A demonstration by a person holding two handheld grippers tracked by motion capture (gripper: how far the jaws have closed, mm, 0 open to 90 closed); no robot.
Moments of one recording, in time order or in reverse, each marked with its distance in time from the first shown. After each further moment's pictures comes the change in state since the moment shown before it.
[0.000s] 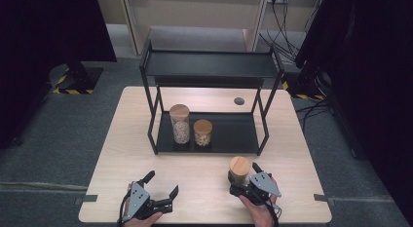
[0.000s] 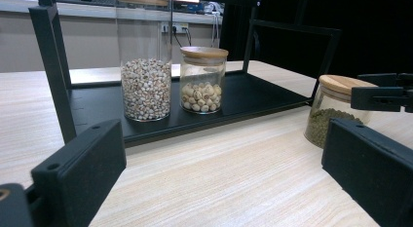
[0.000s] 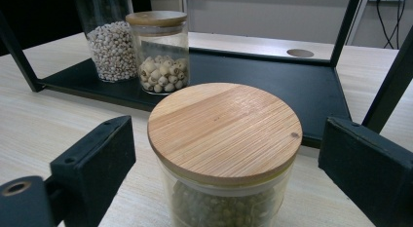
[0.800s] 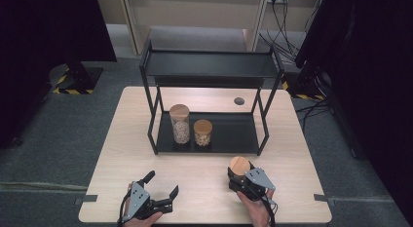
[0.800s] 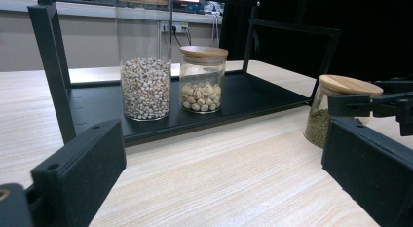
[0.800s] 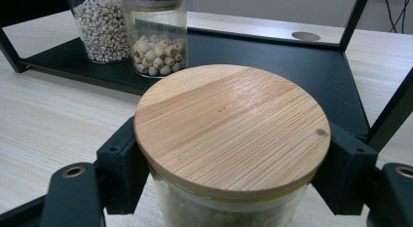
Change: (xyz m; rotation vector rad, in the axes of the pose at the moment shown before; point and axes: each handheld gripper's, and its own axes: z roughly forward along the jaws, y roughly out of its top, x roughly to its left) left arm 0.000 0.000 0.000 0.002 -0.001 -0.005; right arm 0.002 0.009 0.015 0.070 -0.006 -0.017
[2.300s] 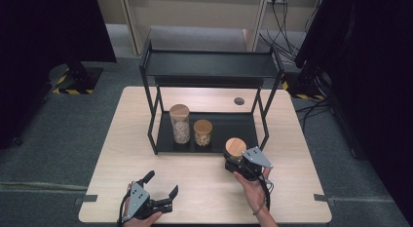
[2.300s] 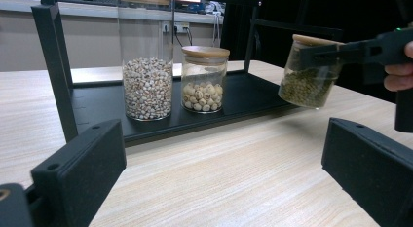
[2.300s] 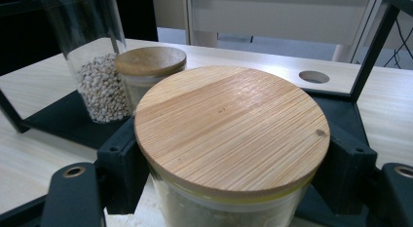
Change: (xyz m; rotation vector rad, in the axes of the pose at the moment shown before) left arm 0.000 0.000 0.000 -0.002 0.006 0.000; right arm -0.009 0.048 0.033 -0.044 0.029 0.022
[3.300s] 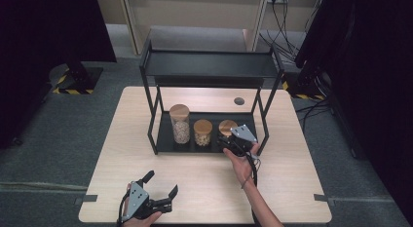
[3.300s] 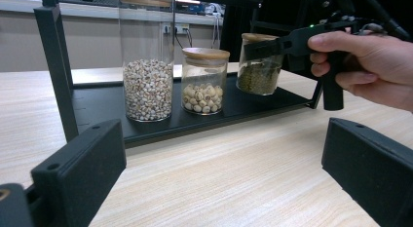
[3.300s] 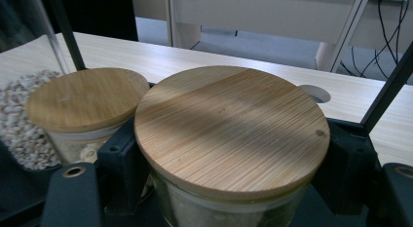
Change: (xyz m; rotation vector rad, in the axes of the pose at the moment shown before) left arm 0.001 0.001 -0.001 -0.005 -0.003 -0.002; right arm 0.006 0.029 0.077 0.040 -0.072 -0.030
